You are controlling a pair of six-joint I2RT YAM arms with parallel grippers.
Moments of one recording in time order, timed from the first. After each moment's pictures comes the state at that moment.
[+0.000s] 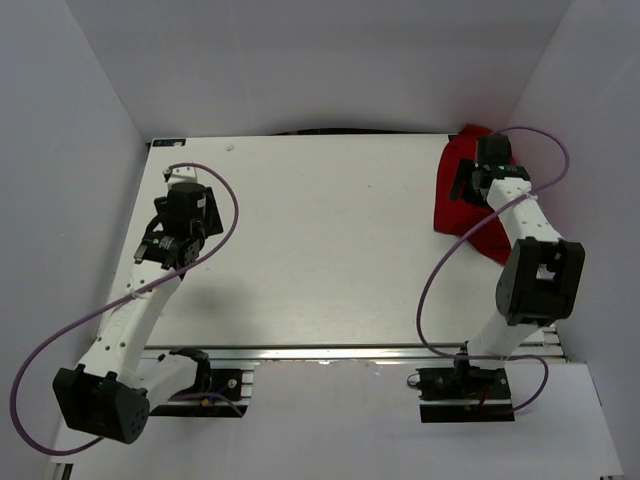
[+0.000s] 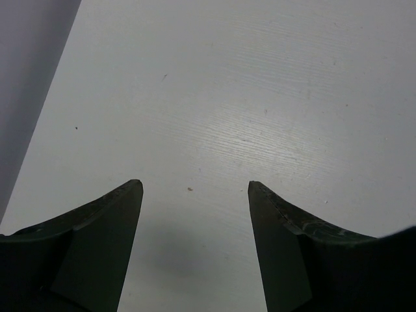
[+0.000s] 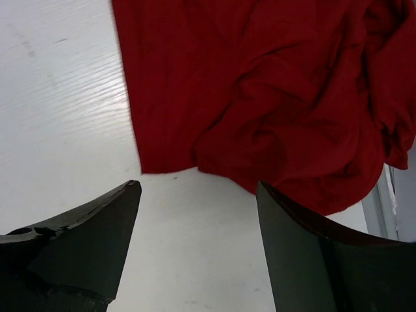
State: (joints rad) left arm -0.23 1.05 1.02 -0.58 -0.47 -0.25; right arm -0.01 1.64 1.38 -0.62 0.19 0.17
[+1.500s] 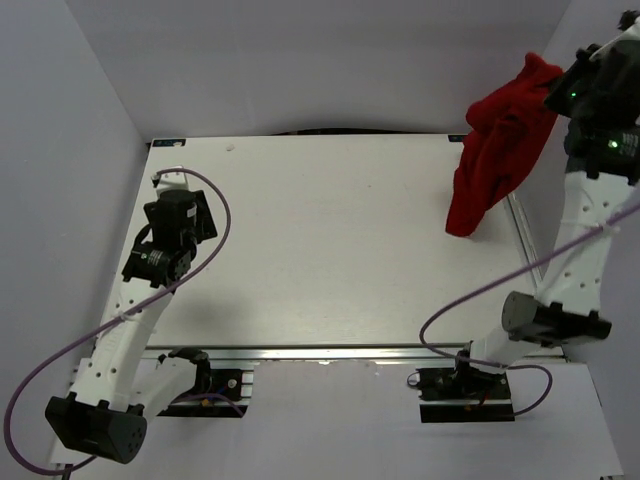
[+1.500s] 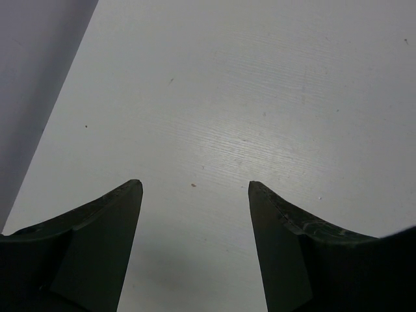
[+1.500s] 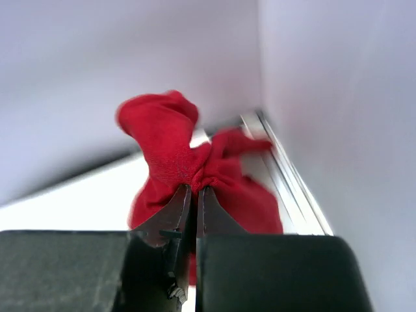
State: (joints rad) left arm -0.23 0.95 1.02 -0.63 -0.48 -0.26; right arm -0.20 1.61 2.23 -0.83 0.01 0.21
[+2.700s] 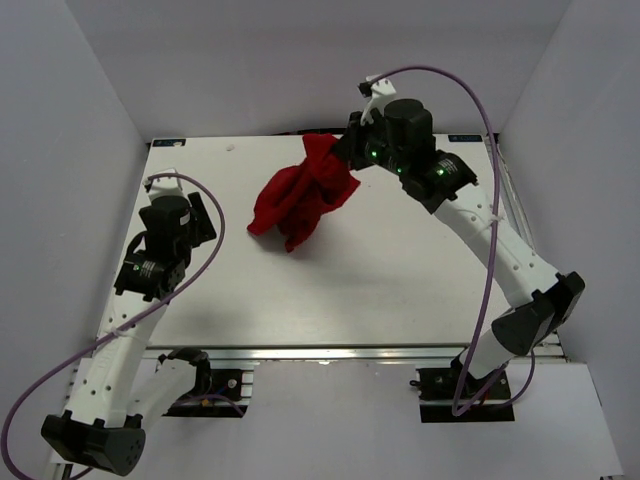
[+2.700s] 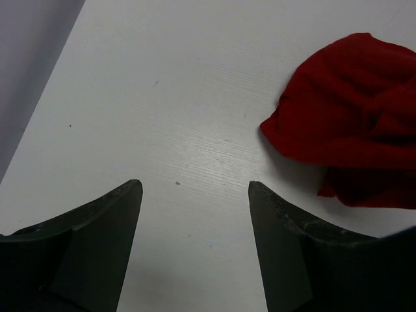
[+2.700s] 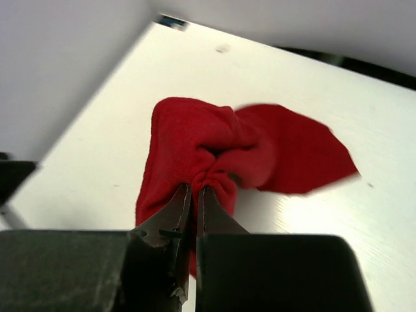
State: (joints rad) left arm -0.23 0.88 1.01 -0.65 -0.43 -0.31; right arm 0.66 1.56 1.80 -0.46 -0.10 0.25
